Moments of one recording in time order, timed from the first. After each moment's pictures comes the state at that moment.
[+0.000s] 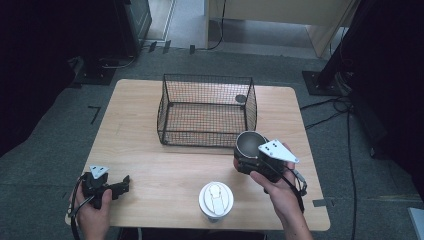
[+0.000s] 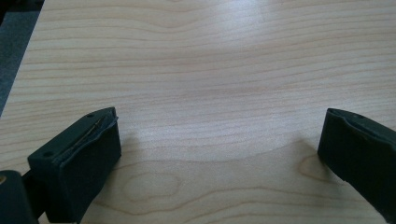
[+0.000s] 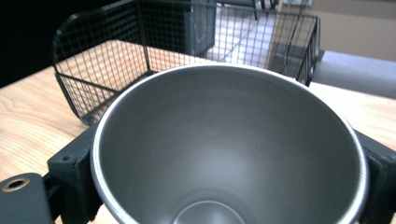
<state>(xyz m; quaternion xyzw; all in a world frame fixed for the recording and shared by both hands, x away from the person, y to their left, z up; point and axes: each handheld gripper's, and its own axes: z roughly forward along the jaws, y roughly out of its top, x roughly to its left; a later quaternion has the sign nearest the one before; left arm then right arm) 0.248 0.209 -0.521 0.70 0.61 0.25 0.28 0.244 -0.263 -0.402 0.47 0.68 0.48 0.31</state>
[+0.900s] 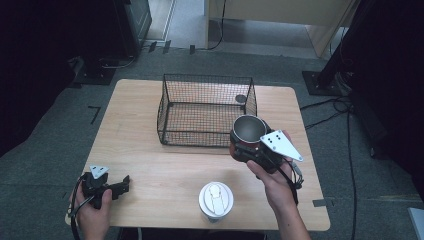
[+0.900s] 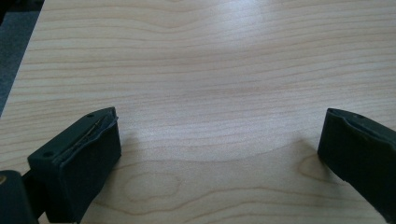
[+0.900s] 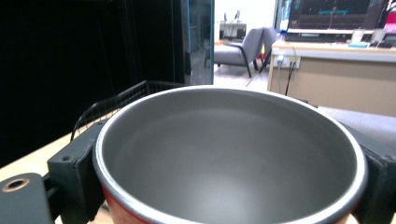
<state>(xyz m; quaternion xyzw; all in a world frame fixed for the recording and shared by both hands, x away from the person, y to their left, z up) 0.248 0.209 -0.520 0.70 0.61 0.25 0.28 0.251 -0.248 -0.367 0.43 0.60 0.56 0.36</state>
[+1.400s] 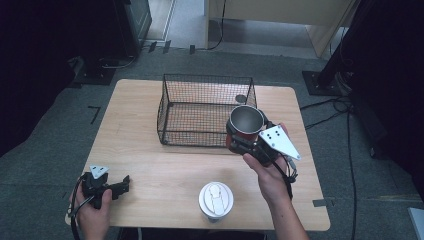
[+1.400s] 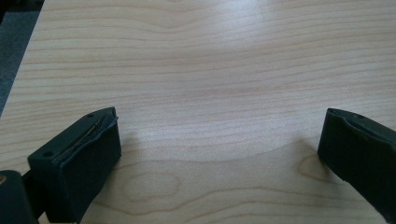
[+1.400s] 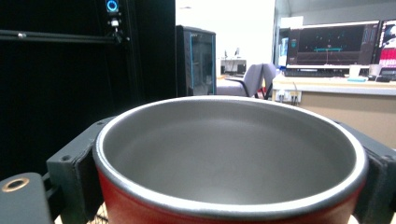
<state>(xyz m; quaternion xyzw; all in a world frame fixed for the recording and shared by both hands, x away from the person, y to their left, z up) 0.248 0.209 -0.520 0.70 0.61 0.25 0.28 0.264 -0.238 -0.360 0.40 0.55 0.62 0.39</state>
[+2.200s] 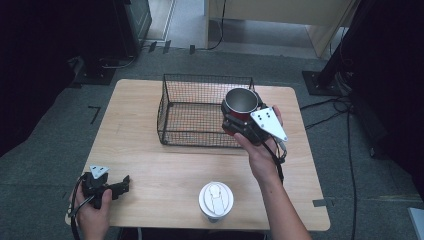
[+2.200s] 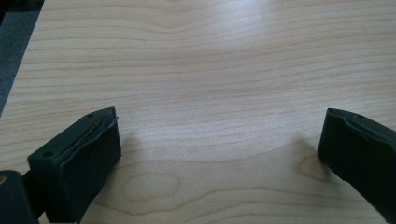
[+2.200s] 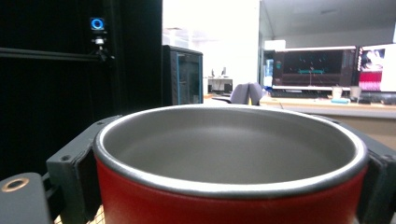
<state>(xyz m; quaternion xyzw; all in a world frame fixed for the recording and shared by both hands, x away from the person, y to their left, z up) 0.248 0.209 -0.520 0.70 0.61 0.25 0.28 0.316 -0.225 -0.357 0.40 0.52 0.62 0.42</state>
